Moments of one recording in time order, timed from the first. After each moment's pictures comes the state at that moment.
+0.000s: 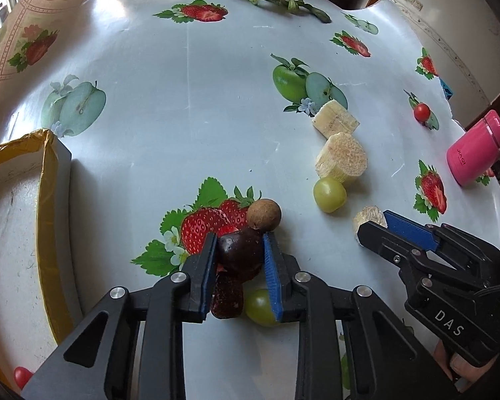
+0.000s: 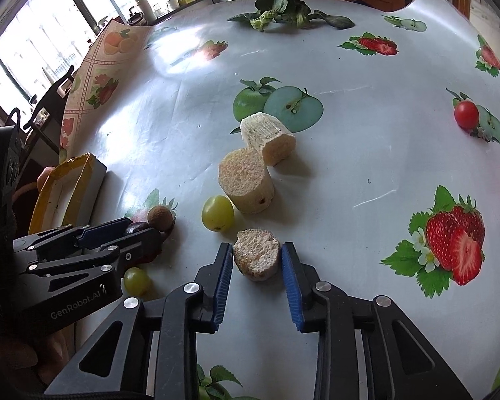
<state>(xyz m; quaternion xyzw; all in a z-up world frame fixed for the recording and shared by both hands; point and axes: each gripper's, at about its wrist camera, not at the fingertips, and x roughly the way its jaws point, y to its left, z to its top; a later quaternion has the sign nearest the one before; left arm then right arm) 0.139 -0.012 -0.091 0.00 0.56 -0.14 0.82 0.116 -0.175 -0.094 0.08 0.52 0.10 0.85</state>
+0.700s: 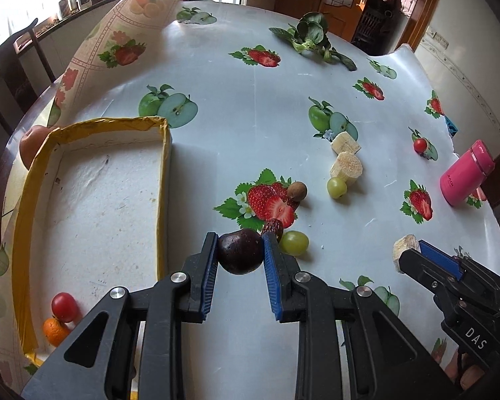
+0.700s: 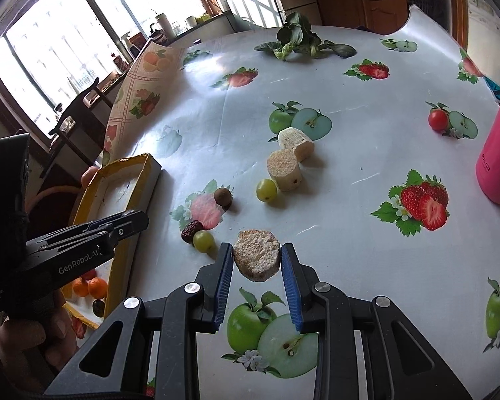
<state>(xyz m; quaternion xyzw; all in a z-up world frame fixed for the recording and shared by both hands) 0.068 0.037 -0.027 -0.03 0.51 -0.05 0.86 0.042 -0.164 -0.028 0.10 0.48 0.13 0.86</state>
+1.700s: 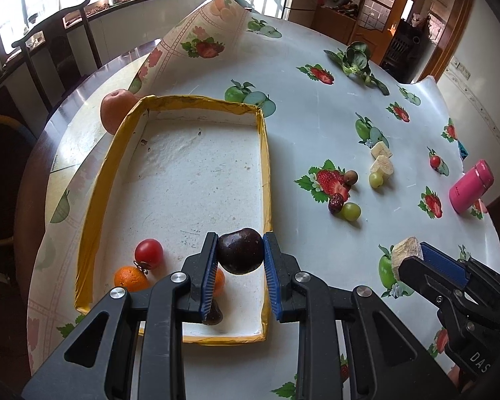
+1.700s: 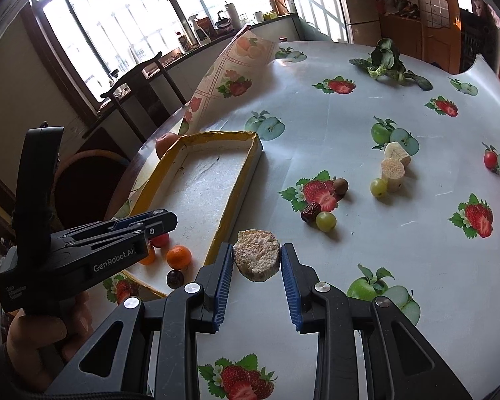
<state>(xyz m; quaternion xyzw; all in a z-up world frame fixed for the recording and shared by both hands) 0.001 0.123 -0.004 -0.07 0.50 0.01 0.86 -0.010 -0.058 0.009 0.04 0.46 0.22 0.86</state>
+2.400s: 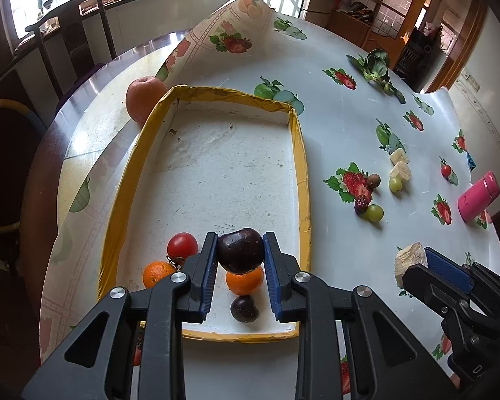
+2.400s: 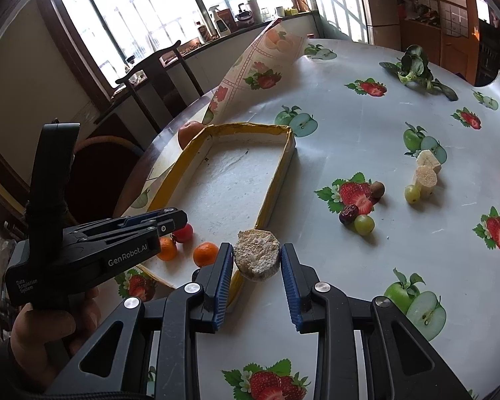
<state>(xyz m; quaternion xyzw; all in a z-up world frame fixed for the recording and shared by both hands) -0.003 0.159 -0.012 -0.09 0.50 0.03 0.86 -0.013 -0.018 0.007 0.02 0.46 0.25 0.85</state>
